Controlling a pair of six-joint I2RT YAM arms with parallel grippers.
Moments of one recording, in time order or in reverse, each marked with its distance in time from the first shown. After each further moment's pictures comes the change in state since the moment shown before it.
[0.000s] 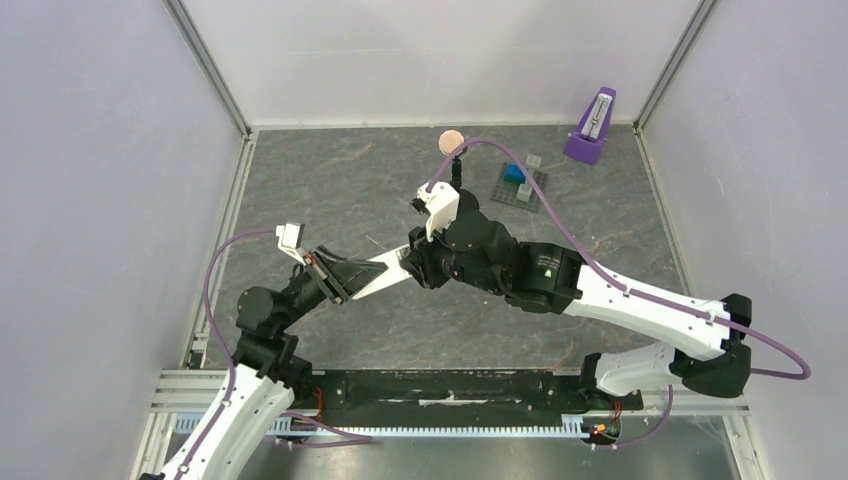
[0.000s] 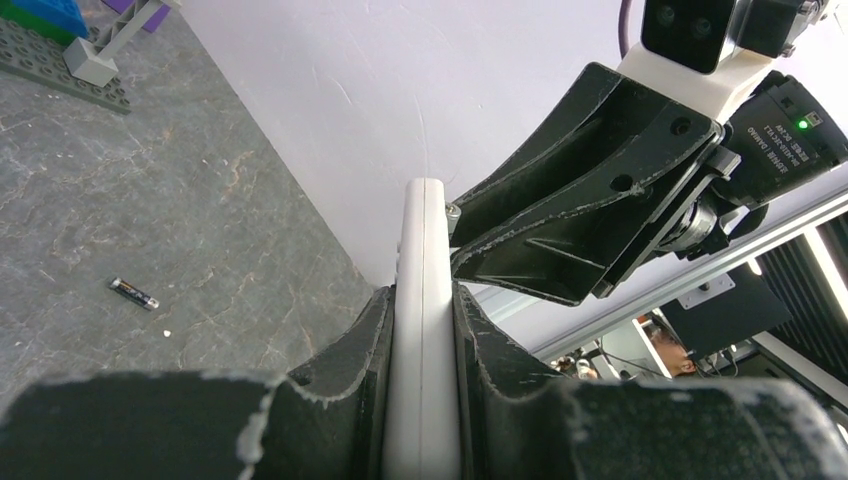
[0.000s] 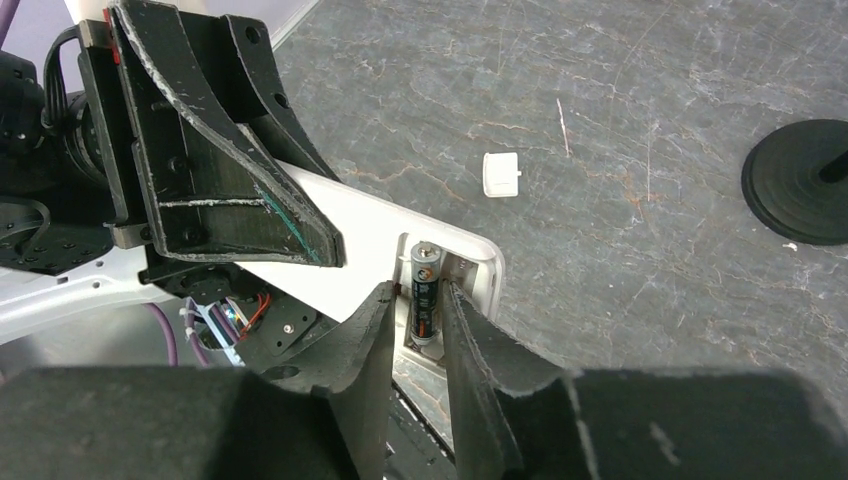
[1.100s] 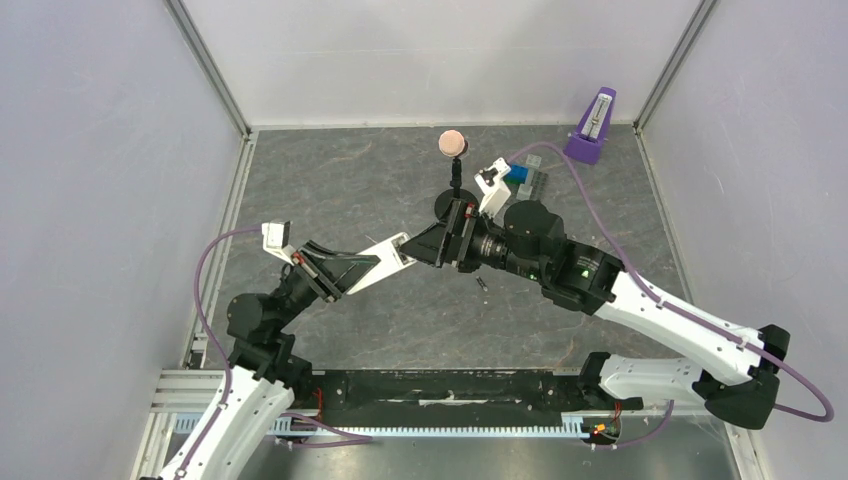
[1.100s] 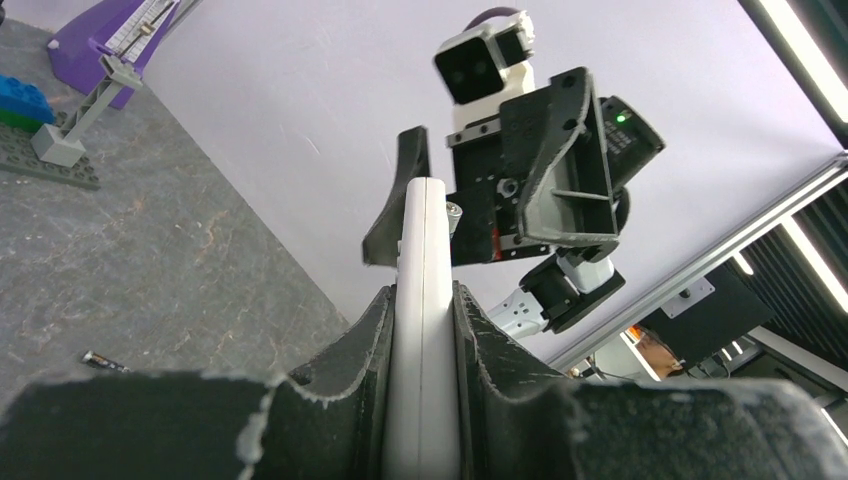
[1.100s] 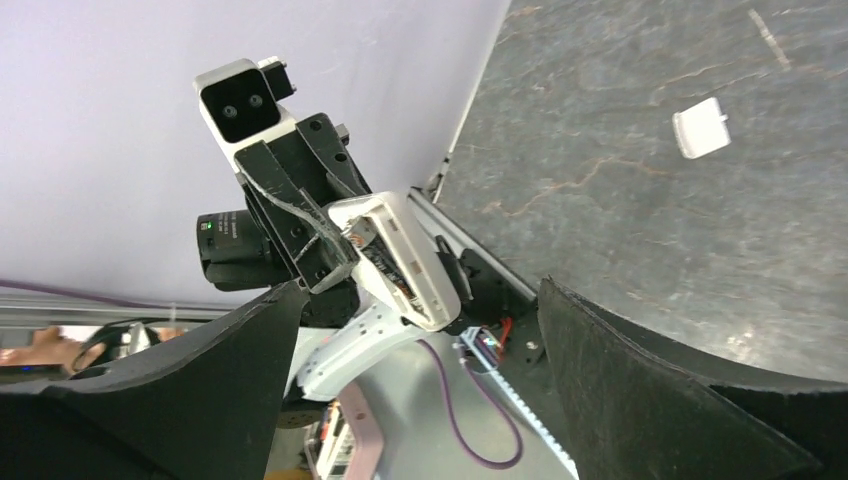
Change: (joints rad) left arm 0.000 -0.015 0.025 0.085 -0.049 -0.008; right arm -0.194 -0.195 -0.190 0.175 -0.276 0.589
